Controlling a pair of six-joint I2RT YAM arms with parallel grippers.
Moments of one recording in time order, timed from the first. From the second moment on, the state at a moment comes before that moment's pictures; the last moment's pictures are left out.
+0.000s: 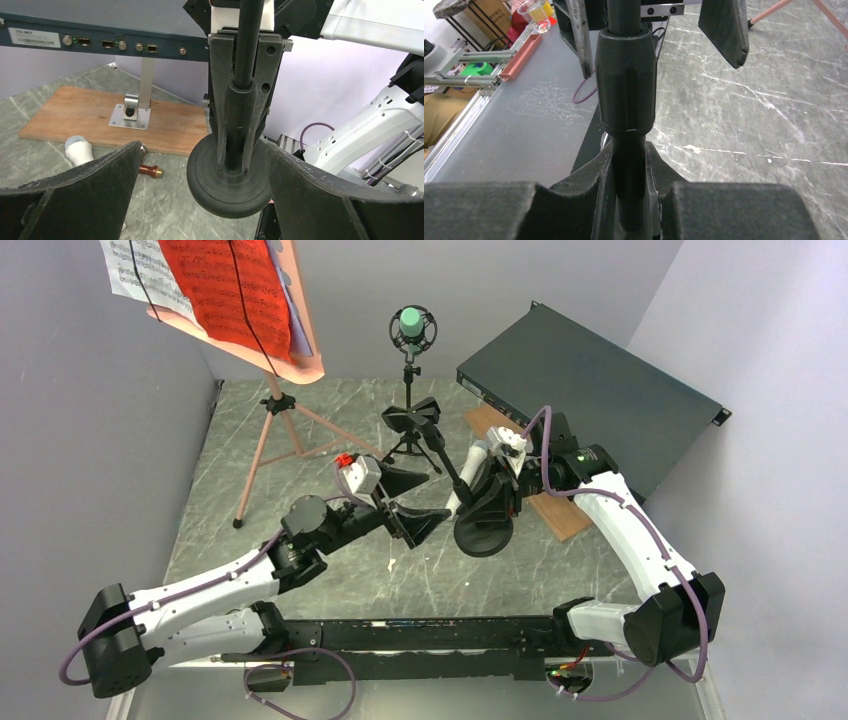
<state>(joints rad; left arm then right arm) -0.98 0.95 0.63 0.58 0.11 -0.31 0.33 1.24 1.16 -0.92 -1.45 -0.77</state>
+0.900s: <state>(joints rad) -0.95 1.20 0.70 0.93 0.39 -0.31 0.33 1.24 1.14 -0.92 -1.47 -0.79</state>
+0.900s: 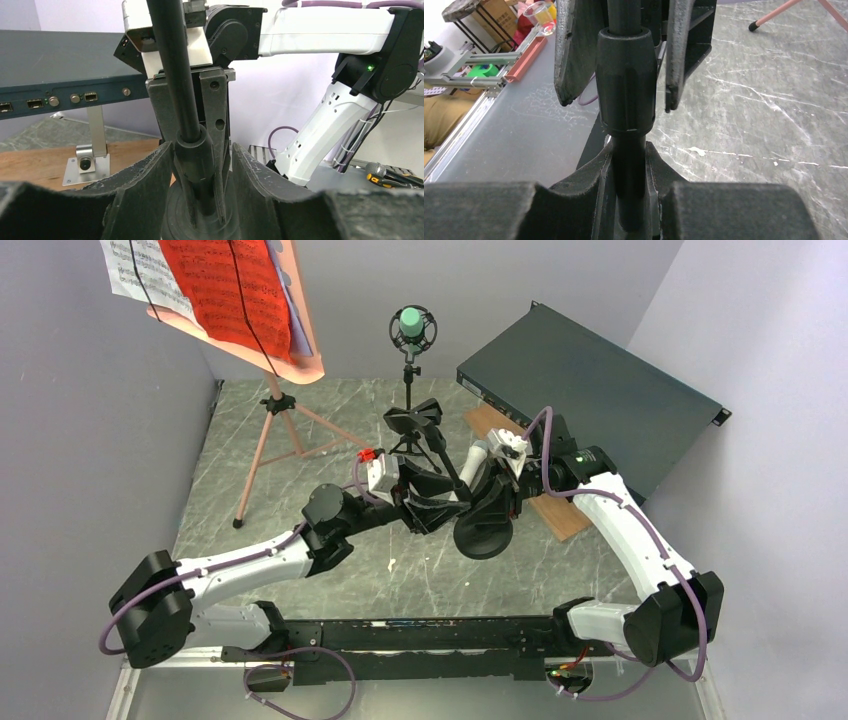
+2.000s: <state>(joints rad) -1.28 1.21 1.07 0.07 -0.69 -0.70 0.32 1.24 1.09 -0.68 -1.37 -0.50</state>
